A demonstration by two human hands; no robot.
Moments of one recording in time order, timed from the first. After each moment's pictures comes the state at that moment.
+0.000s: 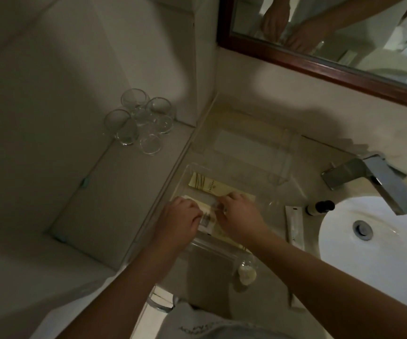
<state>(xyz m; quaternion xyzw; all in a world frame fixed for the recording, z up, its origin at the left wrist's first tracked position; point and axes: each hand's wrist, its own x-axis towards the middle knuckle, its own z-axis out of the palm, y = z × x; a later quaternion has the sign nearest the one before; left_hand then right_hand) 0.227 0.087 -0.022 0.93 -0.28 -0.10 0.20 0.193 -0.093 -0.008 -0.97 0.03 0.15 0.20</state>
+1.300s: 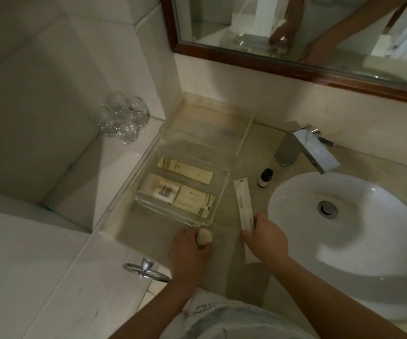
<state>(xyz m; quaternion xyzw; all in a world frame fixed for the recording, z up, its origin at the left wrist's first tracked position) 0.033 -0.024 -0.033 0.95 0.04 -0.12 0.28 0.021 -0.217 -0.015 -0.91 0.27 0.16 0.26</state>
